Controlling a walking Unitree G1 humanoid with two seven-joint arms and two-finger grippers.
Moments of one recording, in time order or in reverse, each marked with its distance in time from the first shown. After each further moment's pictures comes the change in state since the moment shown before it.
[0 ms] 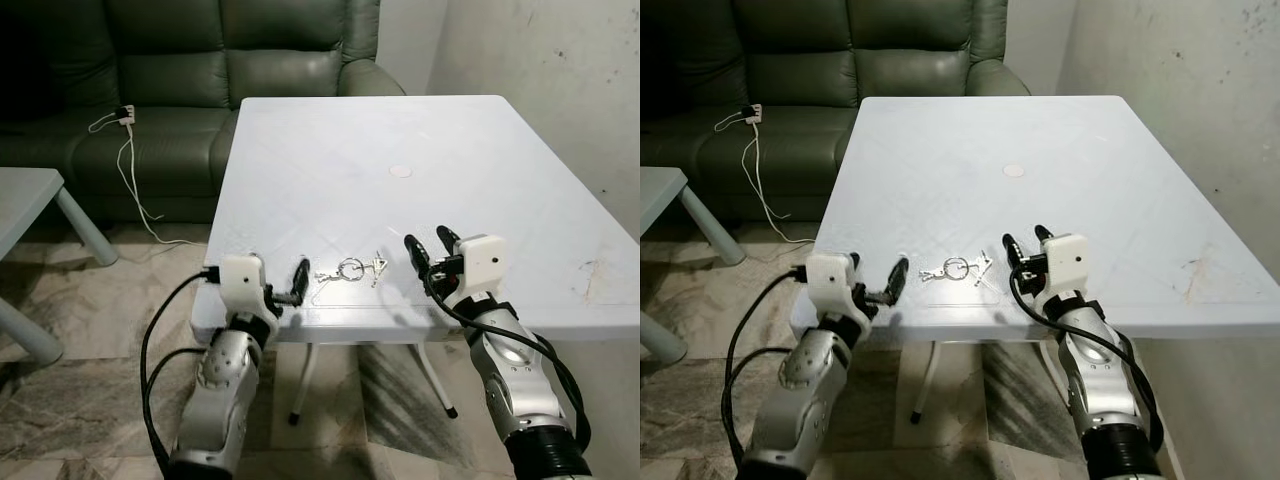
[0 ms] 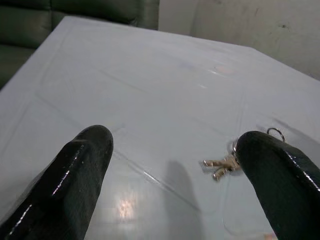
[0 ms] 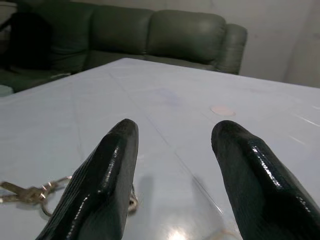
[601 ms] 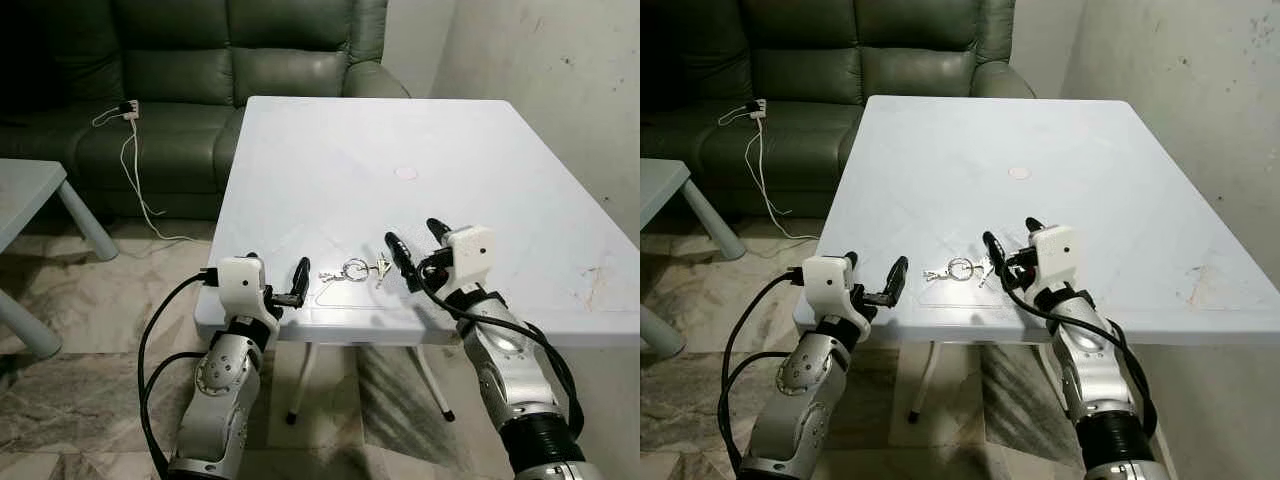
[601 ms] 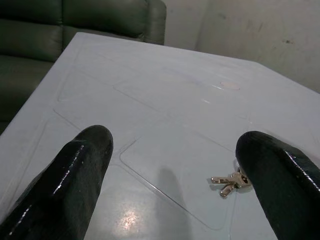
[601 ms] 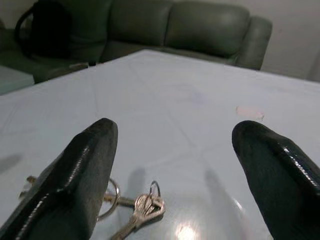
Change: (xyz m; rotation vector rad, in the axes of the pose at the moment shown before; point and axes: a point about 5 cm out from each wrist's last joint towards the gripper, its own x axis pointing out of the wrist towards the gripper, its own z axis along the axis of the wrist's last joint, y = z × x) left arm -0.001 0.000 0.011 0.016 -0.043 0.015; right arm 0.008 0.009 -0.004 0.005 0.043 0.063
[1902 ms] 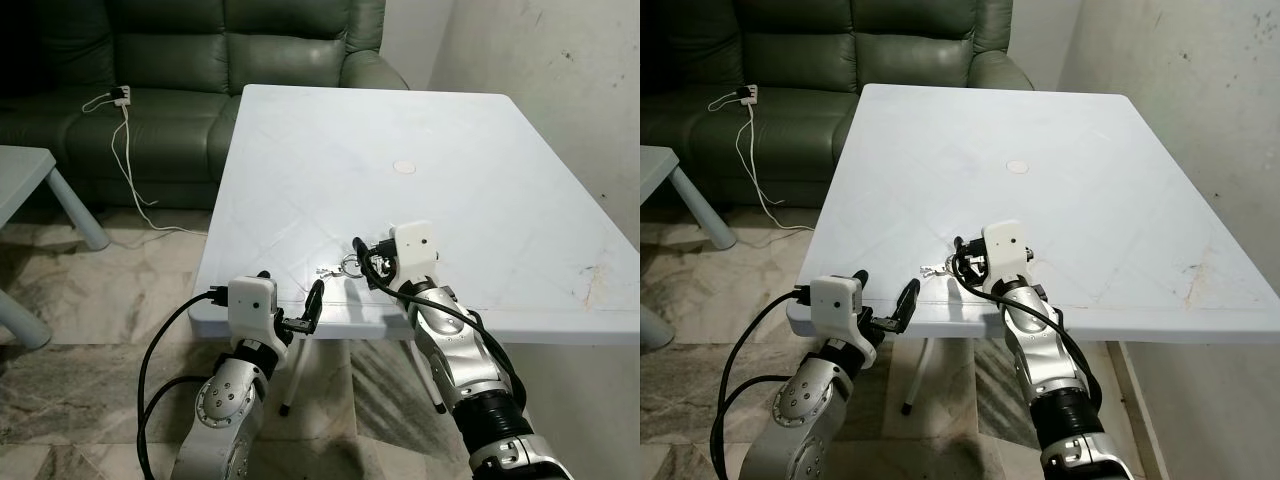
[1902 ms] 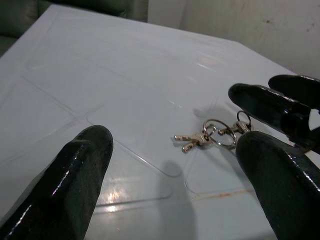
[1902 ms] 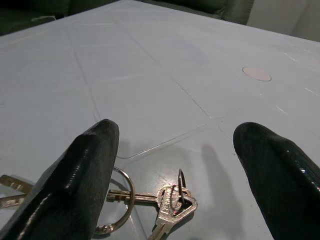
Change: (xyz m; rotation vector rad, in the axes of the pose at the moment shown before) left arm -0.029 -0.020 0.001 0.001 0.051 -0.058; right arm 0.036 0.039 -0.004 -0.021 0.152 -0.124
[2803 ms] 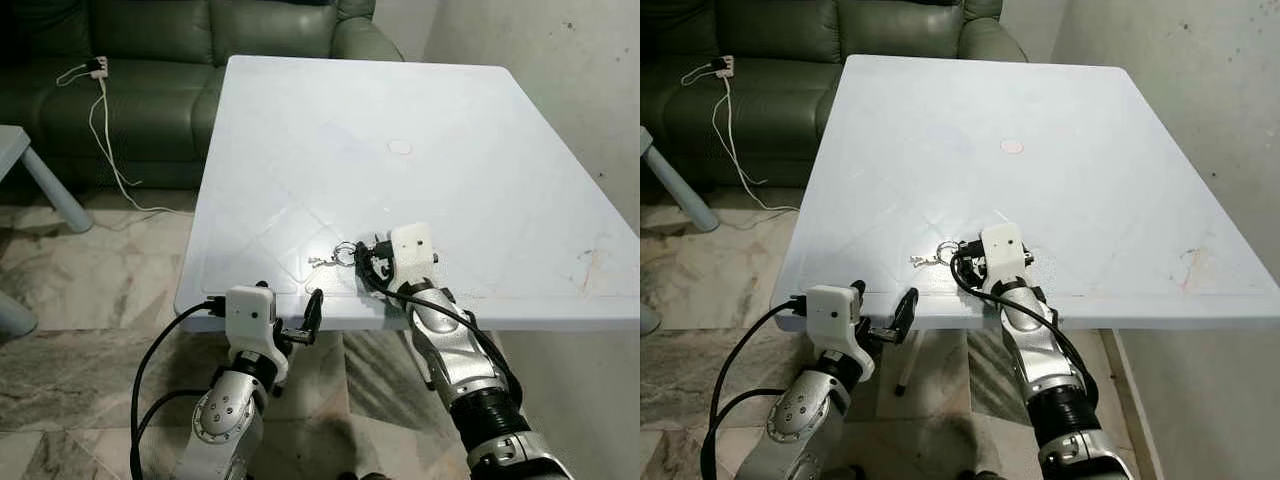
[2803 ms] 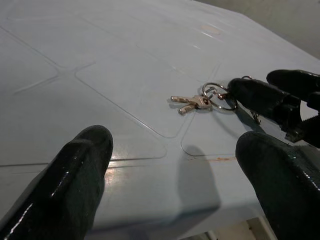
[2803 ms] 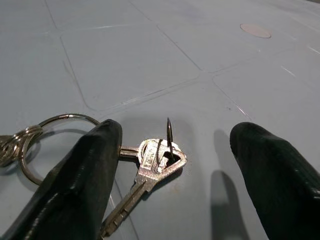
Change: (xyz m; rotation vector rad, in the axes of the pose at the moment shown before) left arm -0.011 -0.002 -0.001 -0.013 0.037 0.022; right arm 0.002 0.002 -0.003 -0.022 0.044 -0.012
